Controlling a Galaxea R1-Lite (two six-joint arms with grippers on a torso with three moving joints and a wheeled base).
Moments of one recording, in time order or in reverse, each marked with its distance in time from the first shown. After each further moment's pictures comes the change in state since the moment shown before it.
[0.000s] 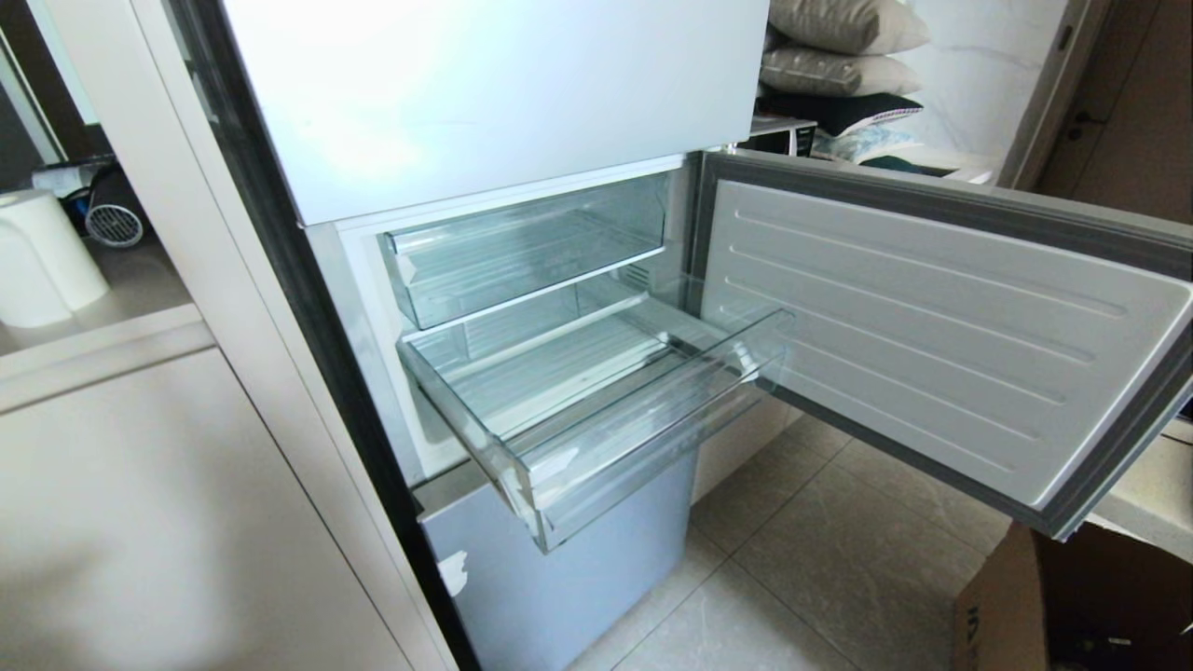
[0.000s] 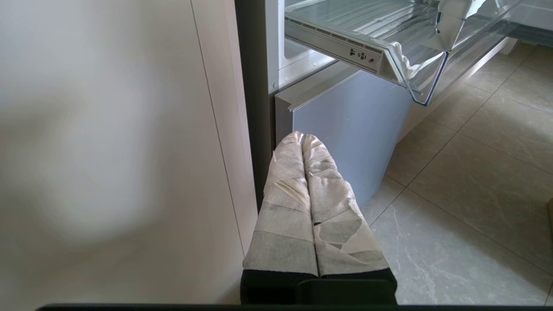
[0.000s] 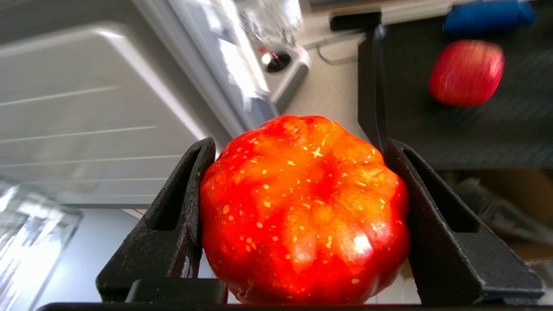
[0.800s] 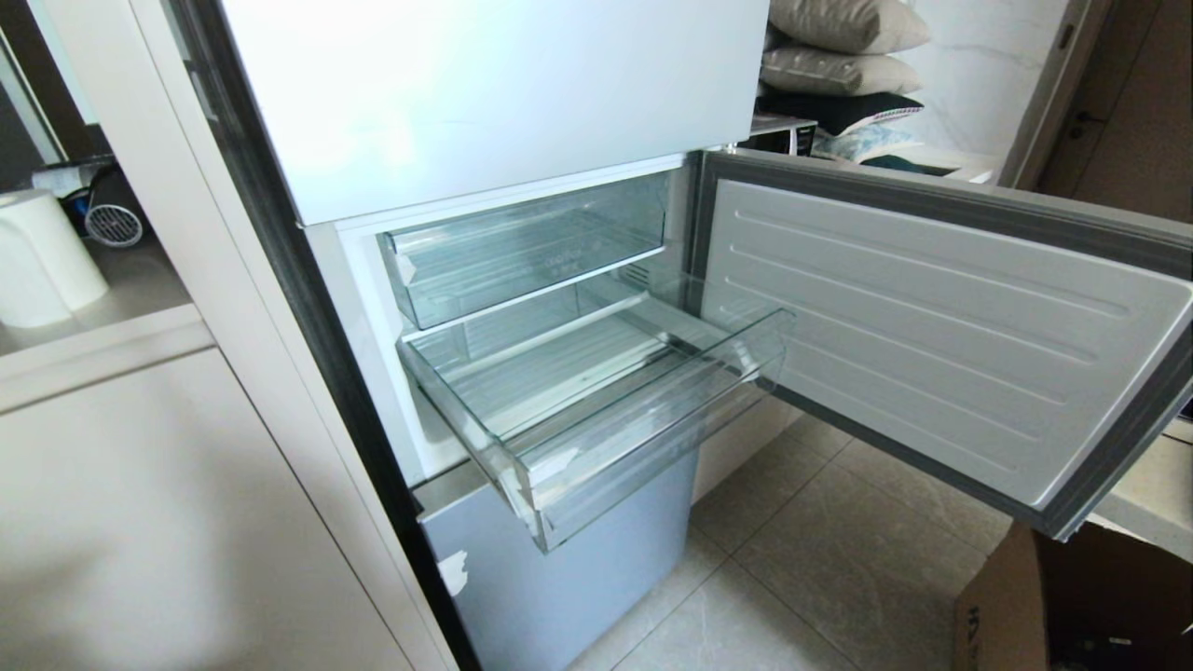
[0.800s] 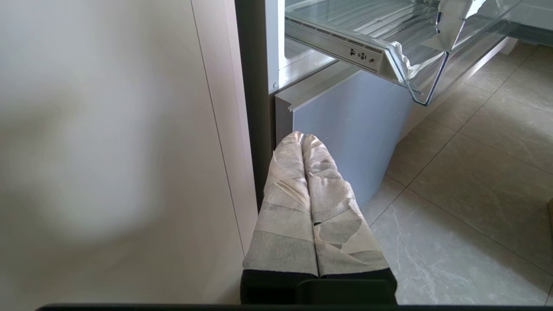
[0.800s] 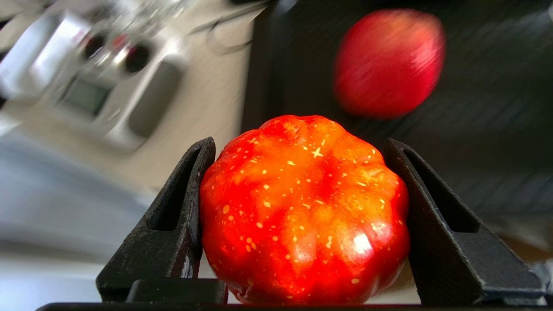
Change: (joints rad) left arm 0.000 0.000 0.000 0.000 0.000 0.000; right arm -0.422 0.668 0.076 -0.616 0.322 -0.128
